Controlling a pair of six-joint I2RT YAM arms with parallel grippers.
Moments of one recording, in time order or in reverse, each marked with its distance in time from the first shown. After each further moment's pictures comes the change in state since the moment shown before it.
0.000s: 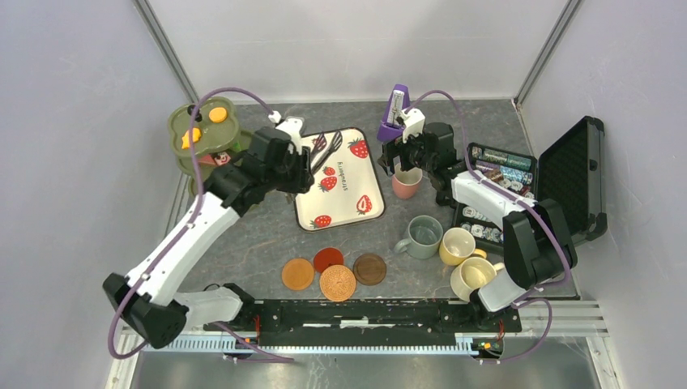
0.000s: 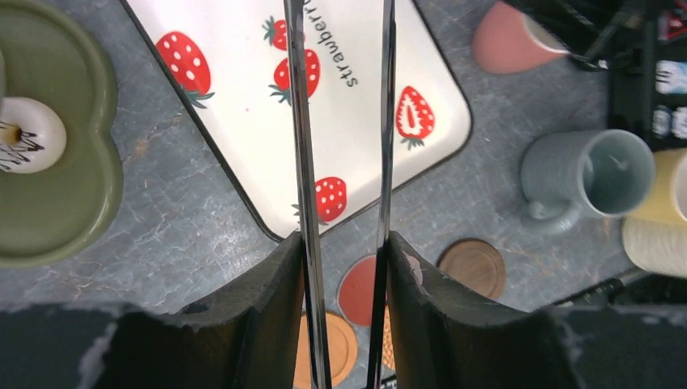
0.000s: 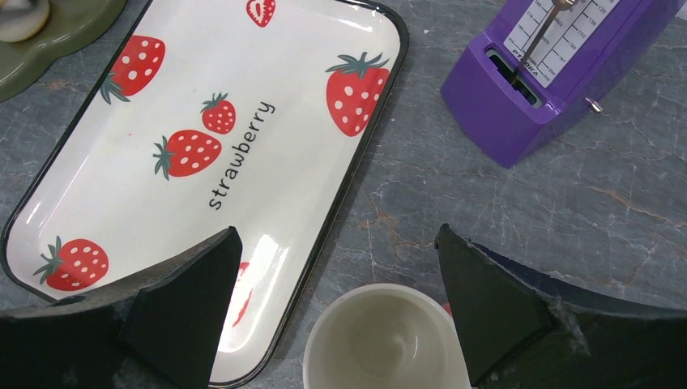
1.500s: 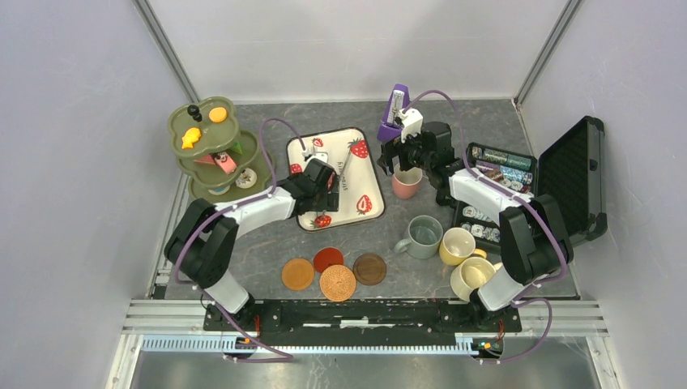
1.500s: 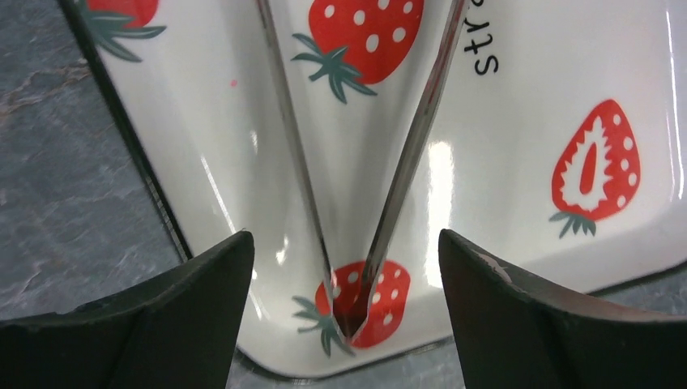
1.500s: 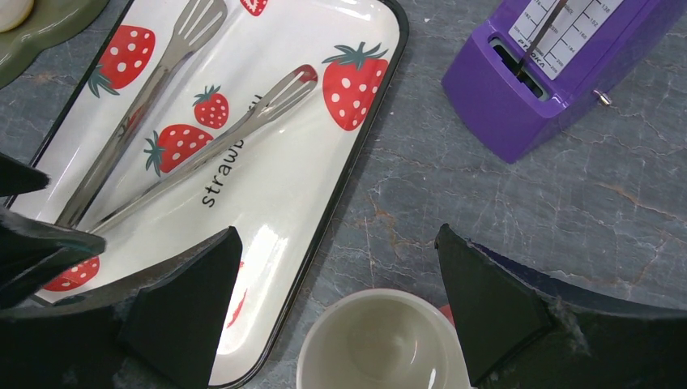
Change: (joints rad) left arm -0.053 0.468 -0.400 0.608 -0.214 -0.168; right arm -0.001 0.033 0.020 -0.014 0.002 -0.005
